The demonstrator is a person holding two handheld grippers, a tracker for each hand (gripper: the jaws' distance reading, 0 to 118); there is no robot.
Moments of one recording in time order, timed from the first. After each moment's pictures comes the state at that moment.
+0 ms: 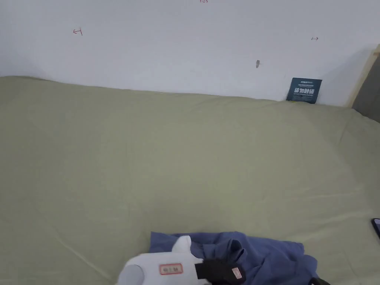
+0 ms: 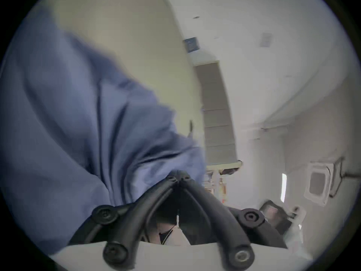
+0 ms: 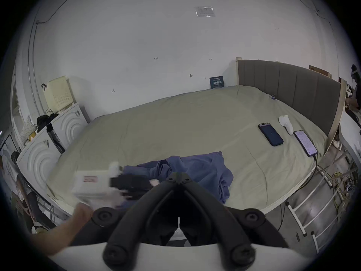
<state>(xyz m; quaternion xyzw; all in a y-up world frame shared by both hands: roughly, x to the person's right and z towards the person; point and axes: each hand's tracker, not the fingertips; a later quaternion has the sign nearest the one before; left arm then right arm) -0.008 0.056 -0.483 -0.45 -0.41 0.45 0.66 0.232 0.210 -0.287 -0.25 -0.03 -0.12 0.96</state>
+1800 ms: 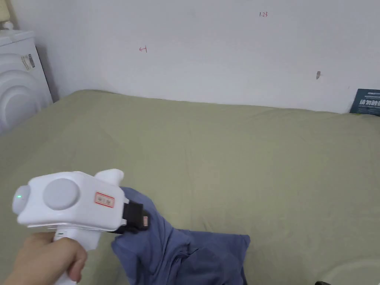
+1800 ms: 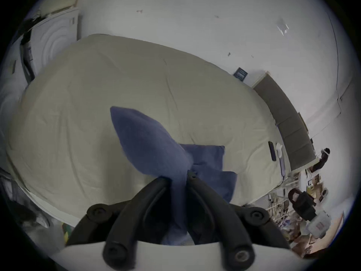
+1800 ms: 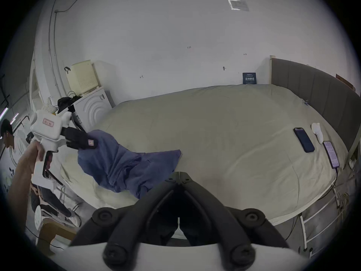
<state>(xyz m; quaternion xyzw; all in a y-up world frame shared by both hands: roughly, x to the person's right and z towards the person) -0.209 0.212 -0.487 -0.48 -0.14 0.15 0.86 0.168 0.204 -0.314 -0.28 0.08 -0.09 0.95</state>
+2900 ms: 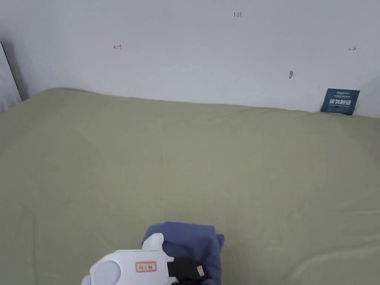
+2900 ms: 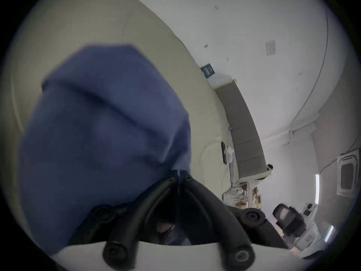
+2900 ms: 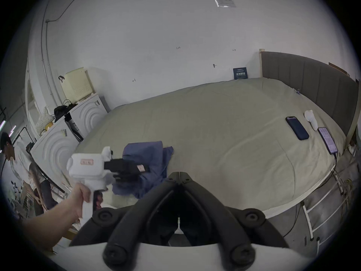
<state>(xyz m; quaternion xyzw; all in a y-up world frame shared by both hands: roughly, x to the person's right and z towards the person) -0.106 0.047 -0.490 -0.46 -0.29 0.36 0.76 0.193 0.197 -0.294 -0.28 0.05 -0.12 0.95</state>
